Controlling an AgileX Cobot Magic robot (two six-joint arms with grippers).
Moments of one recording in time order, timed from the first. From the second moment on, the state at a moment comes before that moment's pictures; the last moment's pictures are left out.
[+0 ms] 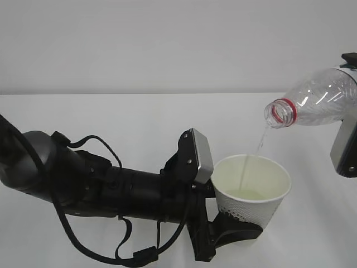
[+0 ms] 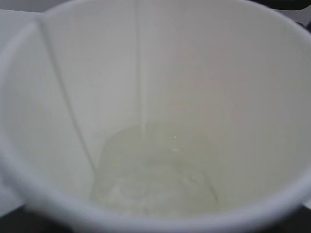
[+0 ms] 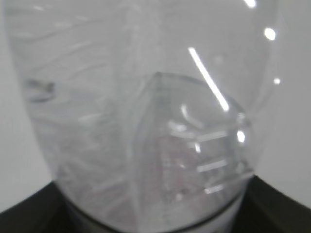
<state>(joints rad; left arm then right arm) -0.75 2.10 -0.91 0.96 -0.95 -0.47 0.13 1.20 -0.34 -0.13 -0.70 -1.48</state>
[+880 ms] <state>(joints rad) -0.75 2.10 -0.91 0.96 -0.95 -0.47 0.13 1.20 -0.34 -0.13 -0.70 -1.48</state>
